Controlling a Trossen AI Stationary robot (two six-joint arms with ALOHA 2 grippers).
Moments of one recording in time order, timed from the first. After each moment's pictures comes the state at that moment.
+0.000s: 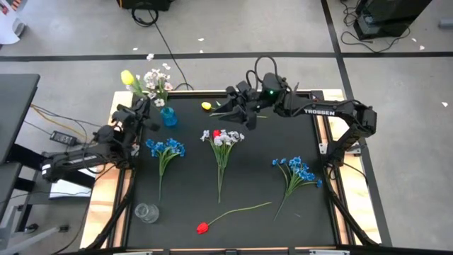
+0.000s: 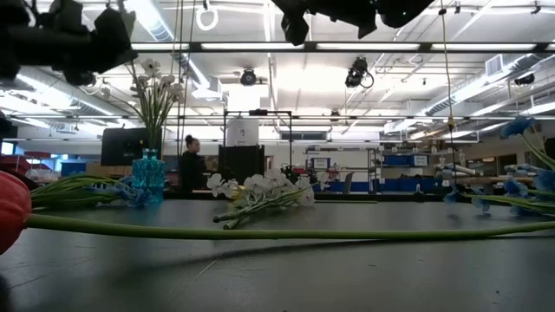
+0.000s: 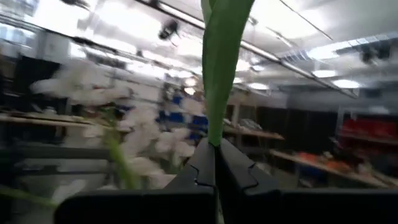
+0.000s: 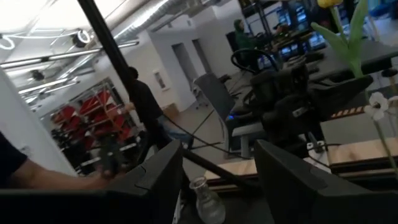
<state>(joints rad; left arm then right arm) 0.31 0.17 0.05 0.65 -0.71 0.14 -0.35 1.61 1.26 0.50 -0.76 0.52</state>
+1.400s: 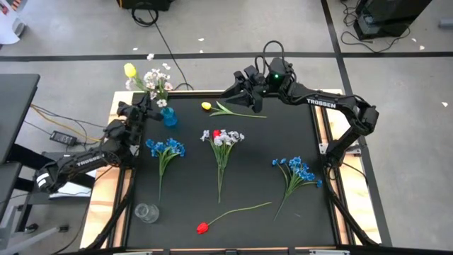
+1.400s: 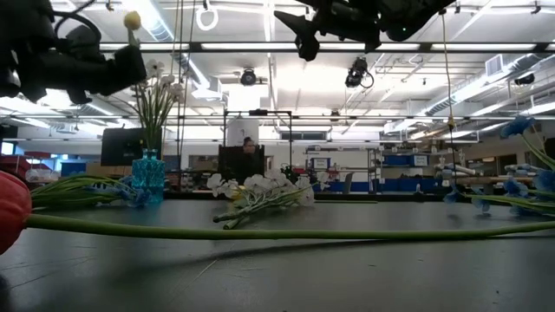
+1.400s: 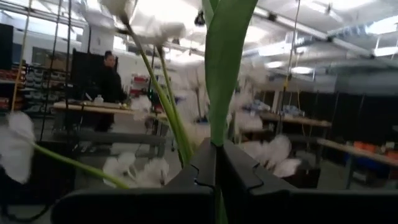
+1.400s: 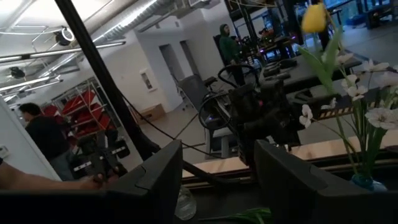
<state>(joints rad) 0.63 0.46 0.02 0.82 -0.57 0.02 -0.53 1.61 1.26 0.50 -0.88 0.49</state>
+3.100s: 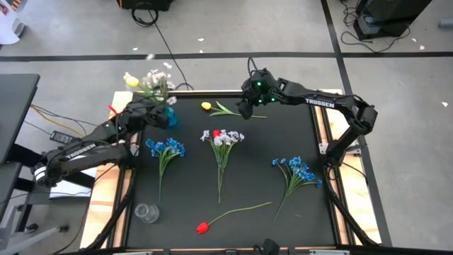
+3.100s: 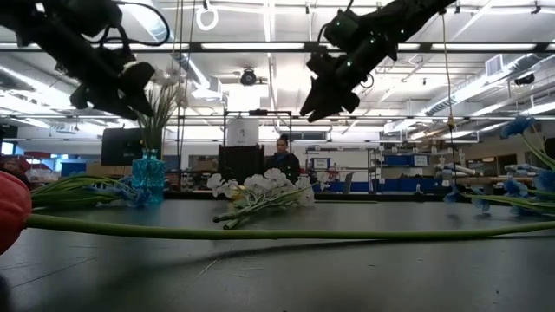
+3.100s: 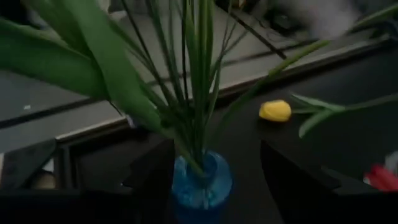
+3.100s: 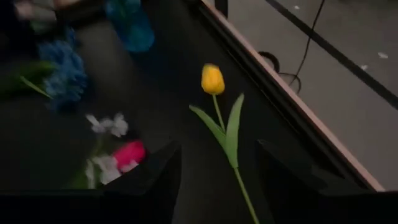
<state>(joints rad) 0.59 0.56 0.50 -0.46 -0.44 -0.33 -0.53 1.64 1.26 -0.34 -0.12 0.05</state>
